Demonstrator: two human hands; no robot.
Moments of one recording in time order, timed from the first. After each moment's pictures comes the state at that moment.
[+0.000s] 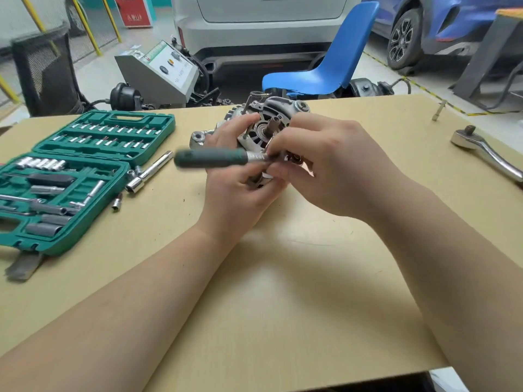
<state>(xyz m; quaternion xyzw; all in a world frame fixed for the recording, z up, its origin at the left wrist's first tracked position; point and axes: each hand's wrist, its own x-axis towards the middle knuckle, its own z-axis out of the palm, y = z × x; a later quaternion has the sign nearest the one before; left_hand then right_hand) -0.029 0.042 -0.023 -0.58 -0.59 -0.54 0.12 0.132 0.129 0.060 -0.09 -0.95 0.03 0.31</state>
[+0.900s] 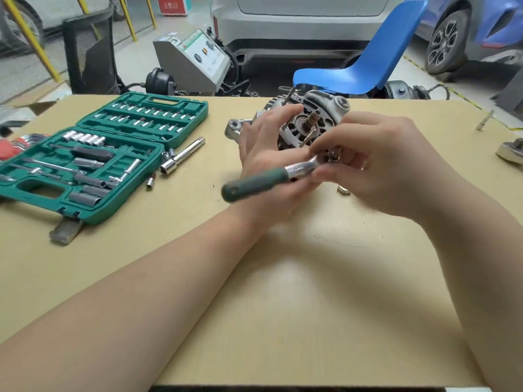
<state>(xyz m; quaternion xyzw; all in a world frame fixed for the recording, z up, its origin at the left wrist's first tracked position) -0.029 0.042 -0.024 -0.59 -0.61 -0.51 0.15 0.136 0.147 0.056 -0.07 -0.95 0.12 0.29</state>
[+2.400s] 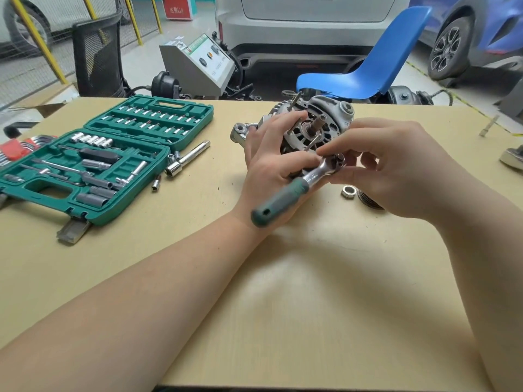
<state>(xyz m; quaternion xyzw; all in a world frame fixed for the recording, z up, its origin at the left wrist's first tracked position) -0.033 0.045 -0.027 -0.59 -0.60 -0.52 0.15 0.140 0.153 0.059 -0.08 -0.95 0.13 0.26</state>
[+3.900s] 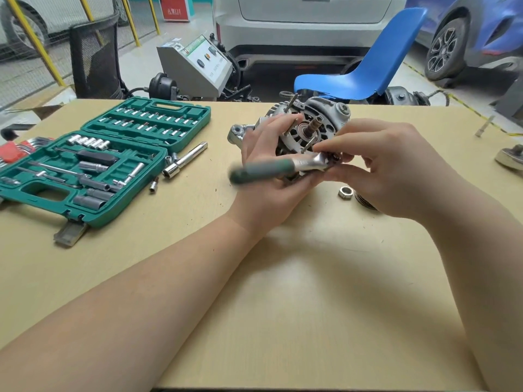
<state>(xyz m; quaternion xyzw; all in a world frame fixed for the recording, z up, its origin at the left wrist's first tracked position) -0.038 0.046 -0.029 -0.58 -0.59 -0.55 0.15 0.138 0.155 0.054 -0.07 -0.95 0.10 0.28</state>
